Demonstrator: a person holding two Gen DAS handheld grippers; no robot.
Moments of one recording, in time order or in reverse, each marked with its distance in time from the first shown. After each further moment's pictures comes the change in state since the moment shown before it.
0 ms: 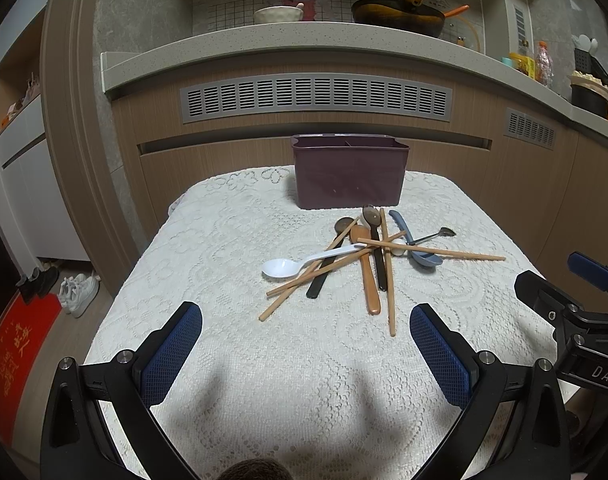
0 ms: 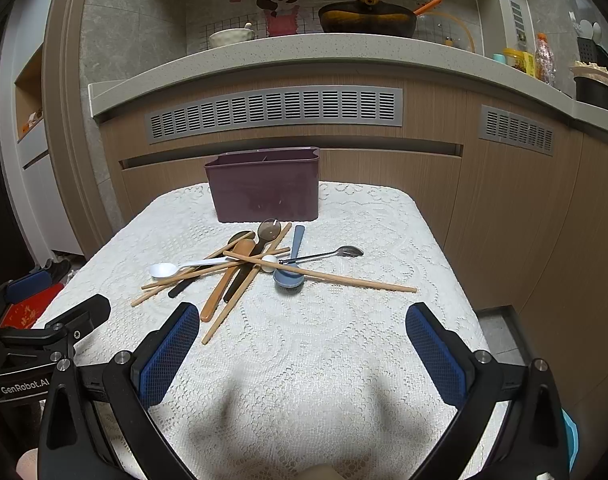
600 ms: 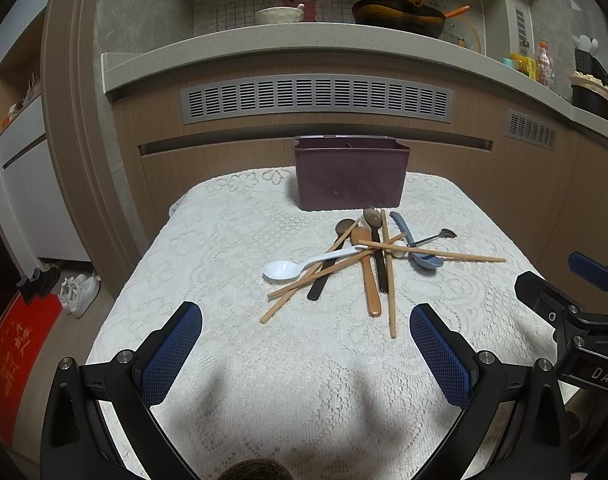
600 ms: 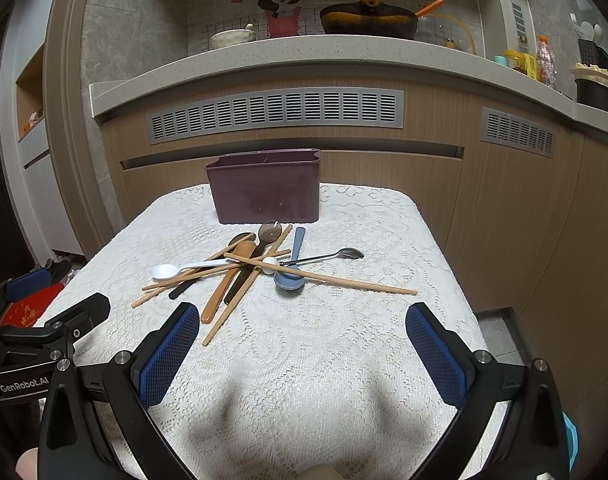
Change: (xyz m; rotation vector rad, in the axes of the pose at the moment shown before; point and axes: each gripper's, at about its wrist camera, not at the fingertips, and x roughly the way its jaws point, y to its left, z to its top) left arm 0.000 0.001 -0.001 -0.002 0.003 -0.001; right arm -0.001 0.001 0.002 -0.004 -0.003 0.002
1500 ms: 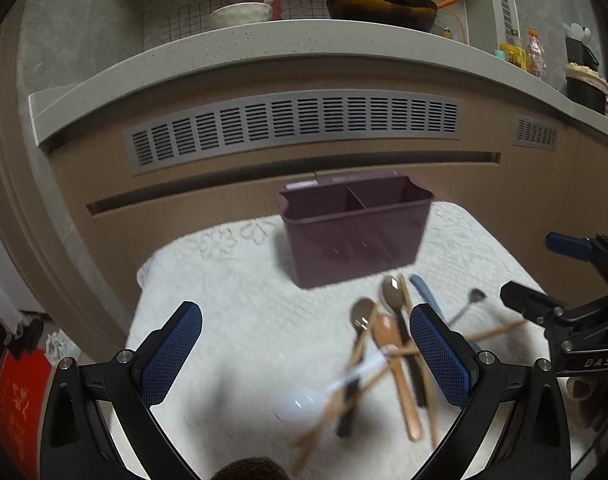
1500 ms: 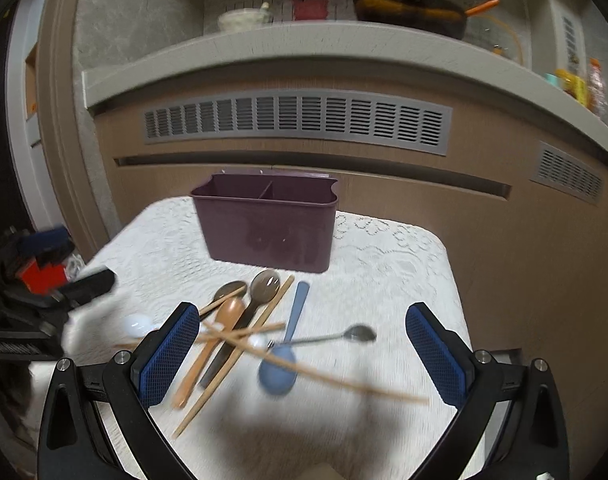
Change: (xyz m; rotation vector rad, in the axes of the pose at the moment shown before) left arm 0.105 0.024 0.119 0.124 0.006 -0.072; right arm 0.113 0.003 0.100 -0.122 0.090 0.057
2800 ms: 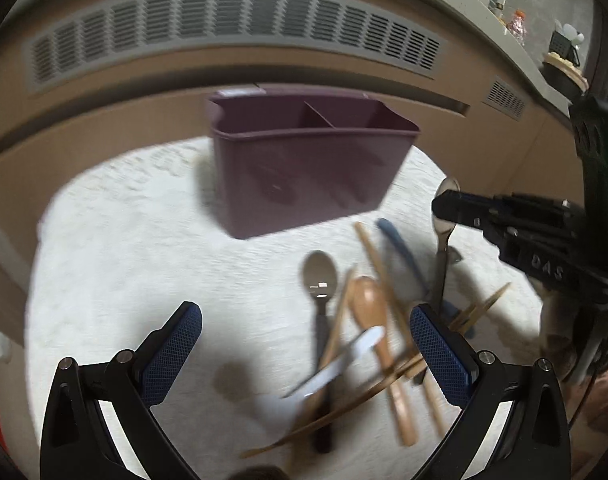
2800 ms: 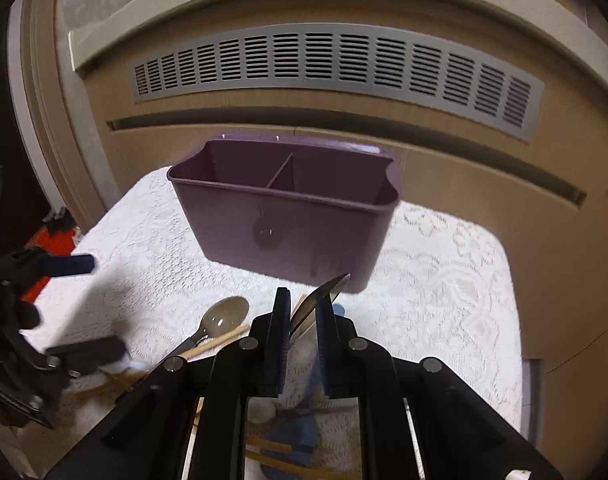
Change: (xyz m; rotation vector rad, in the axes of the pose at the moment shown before) left arm 0.097 0.002 -0.013 -0.046 0.289 -0.346; right arm 0.085 0.004 0.024 -0.002 0.152 0.133
